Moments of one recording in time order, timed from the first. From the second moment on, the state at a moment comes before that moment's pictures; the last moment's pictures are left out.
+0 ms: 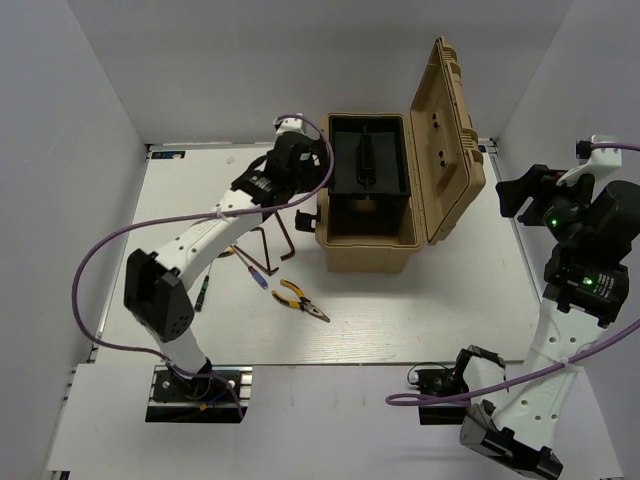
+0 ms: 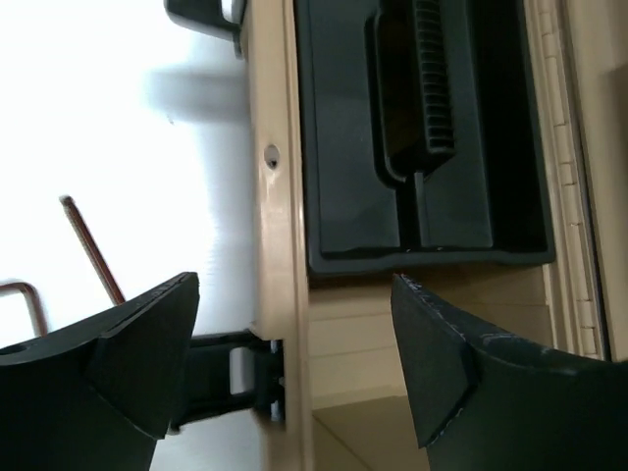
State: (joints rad) left arm -0.64 1.71 1.61 -0.43 -0.28 -0.59; right arm -0.41 0.86 1.39 -0.73 -0.56 0.06
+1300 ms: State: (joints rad) left arm -0.58 1.25 1.02 -0.45 -0.51 -0.47; right arm -0.36 1.42 2.20 -0.33 -1.05 0.66
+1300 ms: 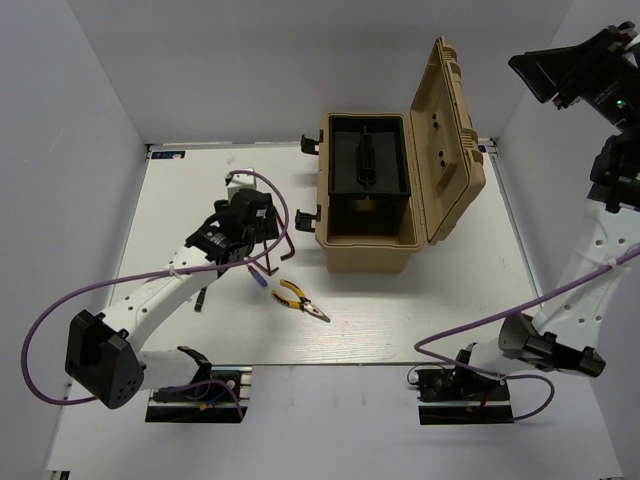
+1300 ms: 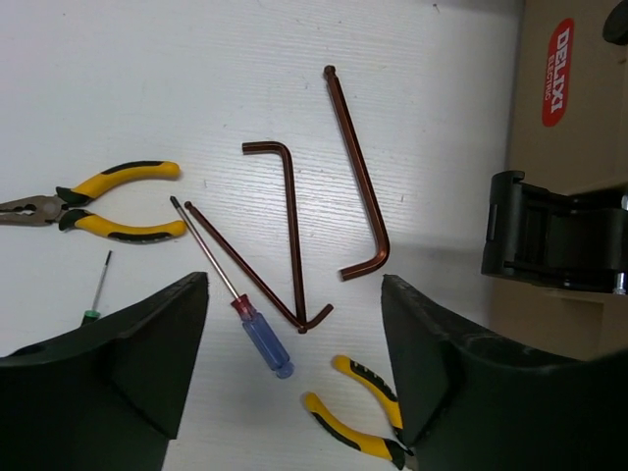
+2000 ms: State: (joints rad) left arm -0.58 1.25 1.00 -0.47 -0.54 -0.48; right arm 0.40 1.39 1.85 -0.60 -0.03 -0.23
